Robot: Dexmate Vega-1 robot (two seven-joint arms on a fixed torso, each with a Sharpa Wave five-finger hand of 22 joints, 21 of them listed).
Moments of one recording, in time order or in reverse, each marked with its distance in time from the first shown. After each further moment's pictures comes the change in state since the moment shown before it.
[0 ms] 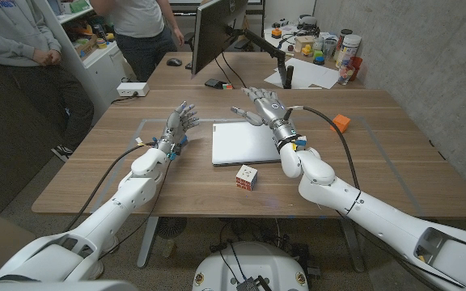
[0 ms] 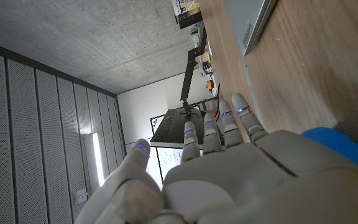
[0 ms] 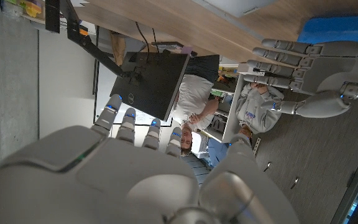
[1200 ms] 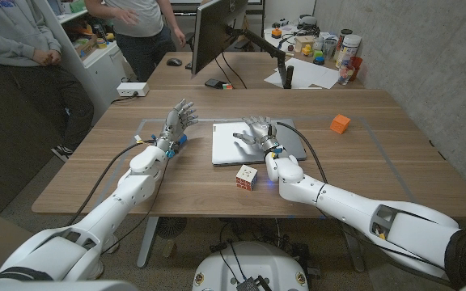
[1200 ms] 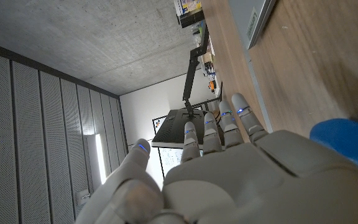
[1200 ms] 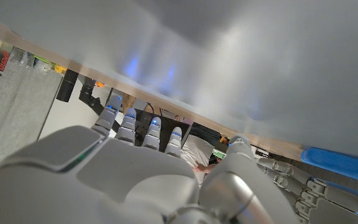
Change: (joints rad) left arm -0.040 -0.012 0.002 0.065 0.000 -0.025 -0.046; left_hand 0.000 0.000 0.000 0.000 0.000 -0.004 -0.004 0.000 0.000 0.000 0.000 0.000 0.000 0.000 0.000 0.000 0.000 0.000 0.000 0.000 0.000; right arm 0.172 0.170 -0.196 0.452 0.037 -0.094 0.029; right_hand -0.004 0.004 -0.004 -0.004 0.004 0.000 0.000 0.000 0.000 0.004 0.015 0.000 0.000 -0.001 -0.009 0.000 0.000 0.000 0.000 -0.026 0.000
